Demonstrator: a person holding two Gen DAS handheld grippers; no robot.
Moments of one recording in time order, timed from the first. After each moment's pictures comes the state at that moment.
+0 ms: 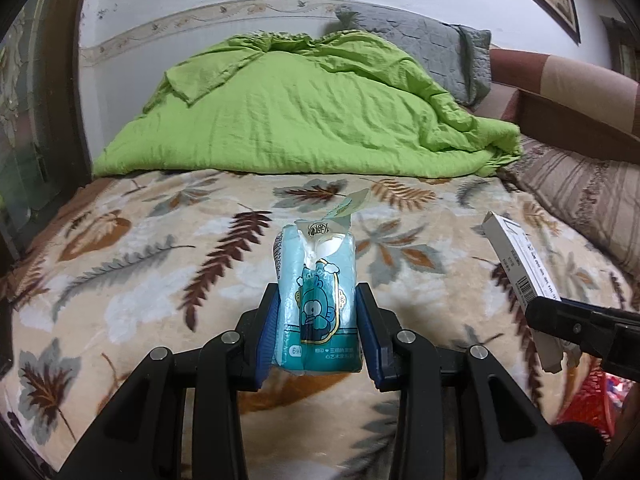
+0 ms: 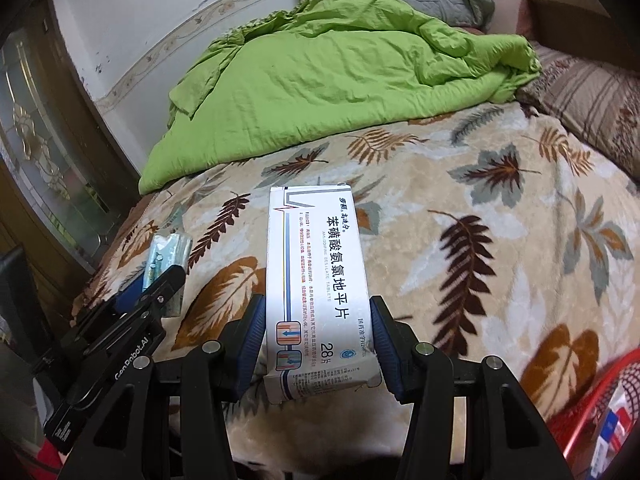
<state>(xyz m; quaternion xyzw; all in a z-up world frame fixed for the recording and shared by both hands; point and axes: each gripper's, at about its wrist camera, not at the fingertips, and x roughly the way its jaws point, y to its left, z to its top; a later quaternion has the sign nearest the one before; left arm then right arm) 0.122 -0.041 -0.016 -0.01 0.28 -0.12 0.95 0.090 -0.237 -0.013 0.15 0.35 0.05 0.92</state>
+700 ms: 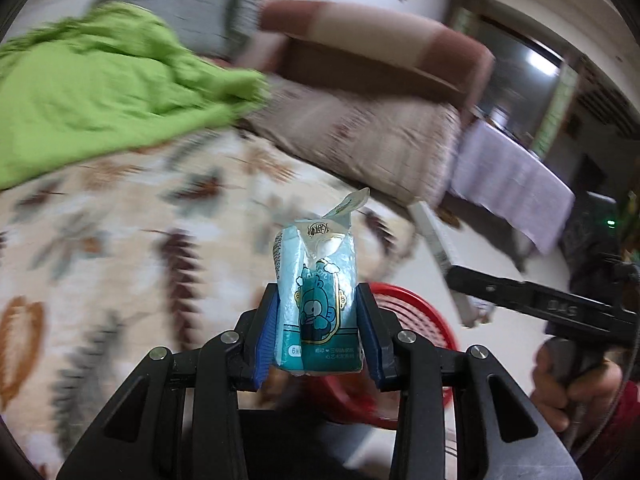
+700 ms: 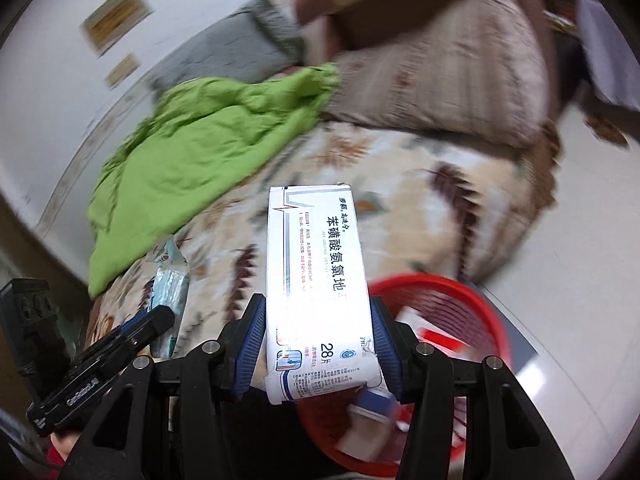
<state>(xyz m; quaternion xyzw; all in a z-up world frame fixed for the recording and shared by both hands) 0.014 -0.246 0.035 0.02 0.34 -0.49 0.80 -0.122 -0.442 0.026 0.29 0.30 -0.14 0.90</state>
